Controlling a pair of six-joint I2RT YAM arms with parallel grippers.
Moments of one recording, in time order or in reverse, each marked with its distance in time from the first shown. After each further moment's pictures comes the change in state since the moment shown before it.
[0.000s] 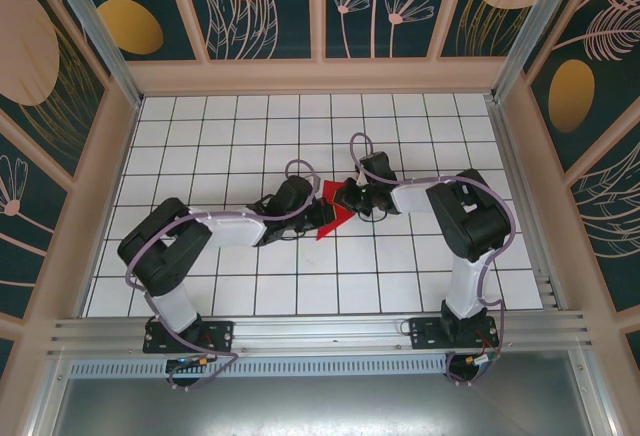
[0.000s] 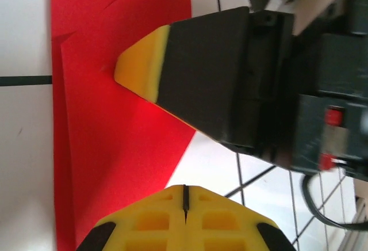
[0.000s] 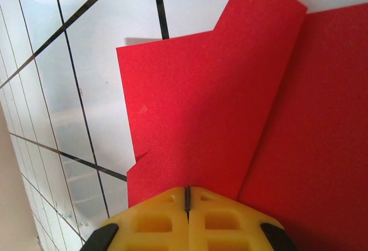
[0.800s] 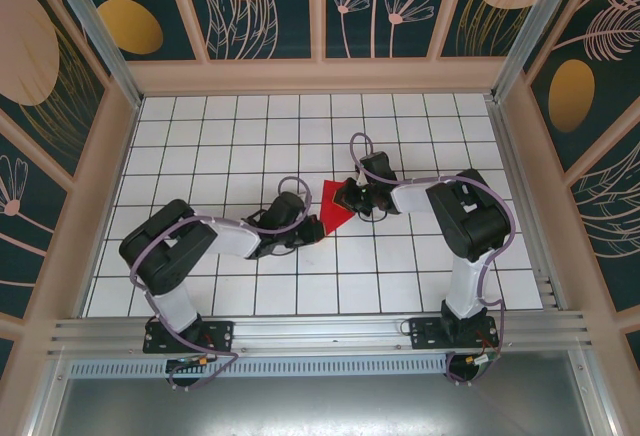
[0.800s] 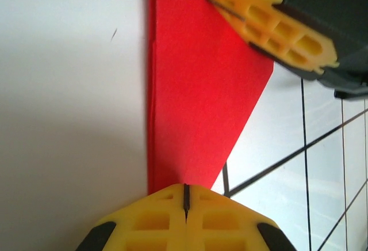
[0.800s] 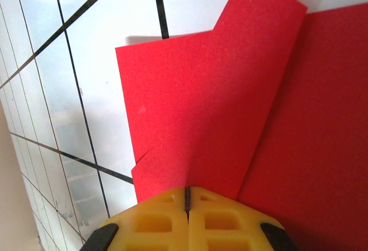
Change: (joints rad) left arm 0.000 -0.021 -0.182 0.089 0.029 -0.001; right arm 0.000 0.002 0.000 0.000 -0.003 0.000
